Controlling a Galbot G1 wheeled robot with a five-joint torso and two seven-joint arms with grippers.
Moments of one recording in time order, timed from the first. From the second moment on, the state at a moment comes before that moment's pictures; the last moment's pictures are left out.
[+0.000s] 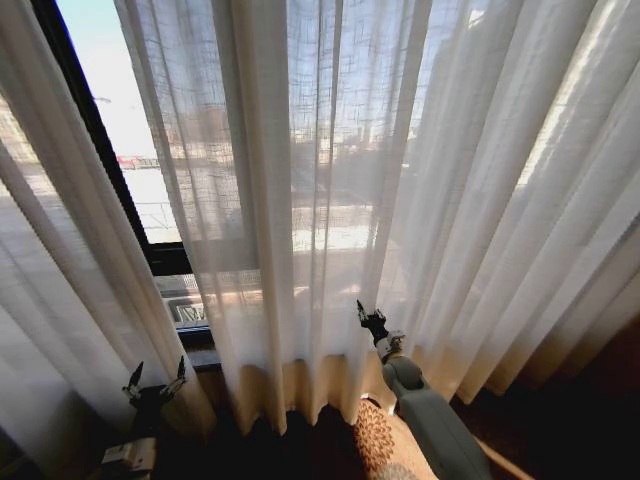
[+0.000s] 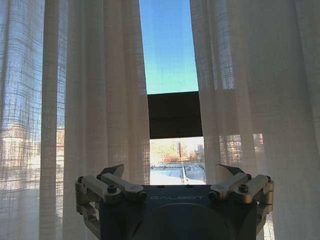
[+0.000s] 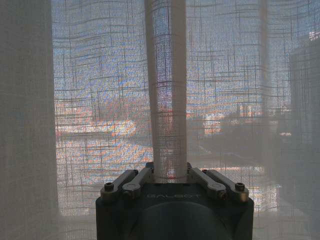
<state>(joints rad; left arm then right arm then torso) 1.55 -1.33 -0.80 -1.77 -0.28 -0.42 0.00 -0.85 1.25 0.26 1.31 0.39 0.17 0.00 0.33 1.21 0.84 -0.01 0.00</state>
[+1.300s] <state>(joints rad) 1.55 -1.33 -0.80 -1.77 -0.28 -0.42 0.00 -0.90 1.22 0.33 1.33 0.42 0.19 -0.08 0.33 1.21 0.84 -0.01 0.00</state>
